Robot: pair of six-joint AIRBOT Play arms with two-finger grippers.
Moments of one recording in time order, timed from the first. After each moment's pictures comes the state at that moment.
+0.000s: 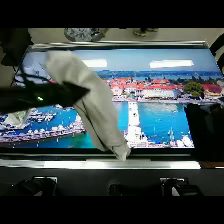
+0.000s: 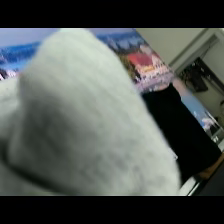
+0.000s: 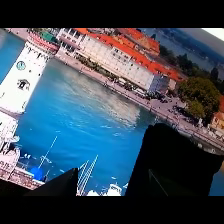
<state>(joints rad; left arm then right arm) -0.43 -0.96 1.31 0.91 -1.00 -1.42 0.03 -0.69 1.45 -1.60 1.53 1.09</state>
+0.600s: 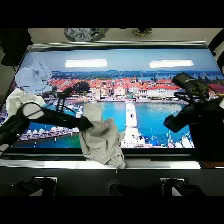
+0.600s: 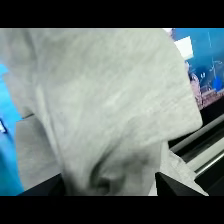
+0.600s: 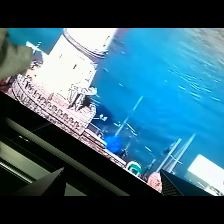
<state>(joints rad) -0.26 -1.08 0.98 0.98 -1.15 -1.43 0.03 -0.96 1.22 -1.35 1.54 1.05</state>
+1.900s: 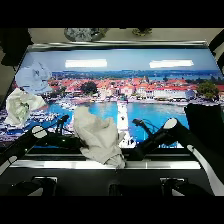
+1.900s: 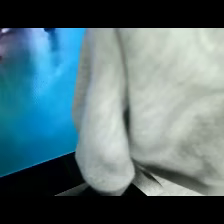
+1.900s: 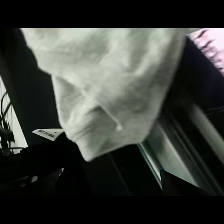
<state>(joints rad) -0.19 -1.08 0.53 0.86 -1.01 -1.33 0.19 -1.26 0.63 -0.69 1.42 0.67</state>
